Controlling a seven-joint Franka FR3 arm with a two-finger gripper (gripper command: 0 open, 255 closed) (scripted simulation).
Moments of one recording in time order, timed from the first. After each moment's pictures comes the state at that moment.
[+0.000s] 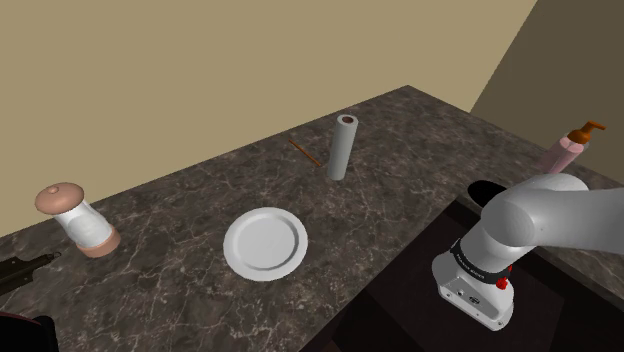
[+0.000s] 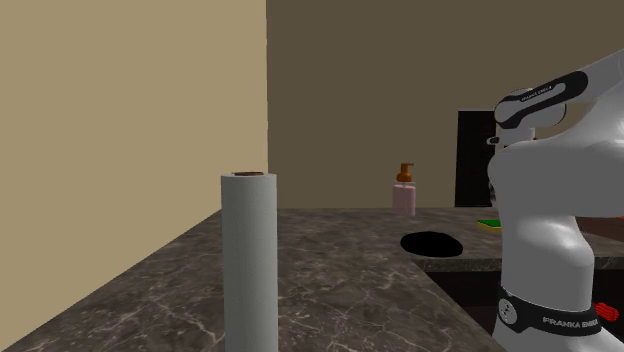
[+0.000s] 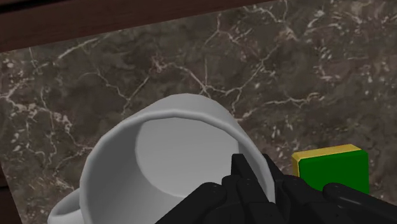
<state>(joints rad) -0.26 -0.91 -1.61 -1.85 -0.96 1.81 -1.41</state>
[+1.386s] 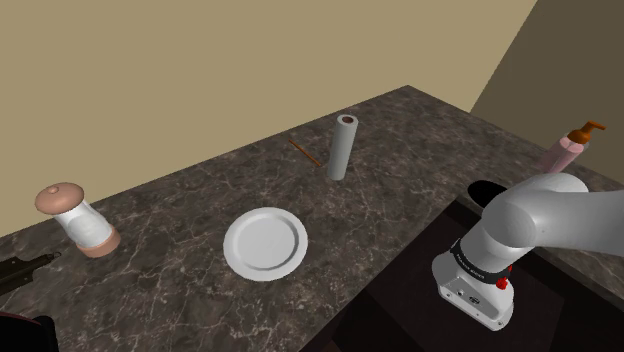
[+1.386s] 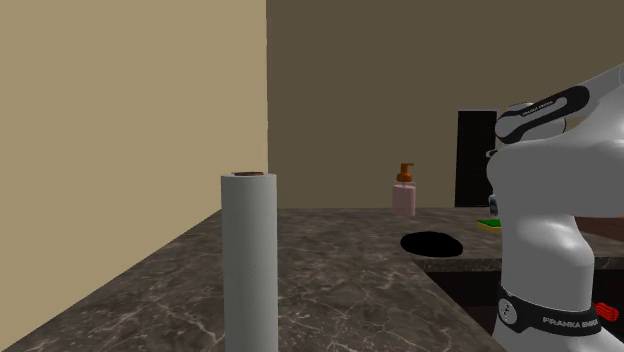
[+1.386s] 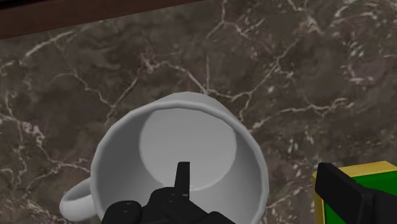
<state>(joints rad) -0.24 -0.94 -1.68 -1.89 -1.02 1.89 -1.39</state>
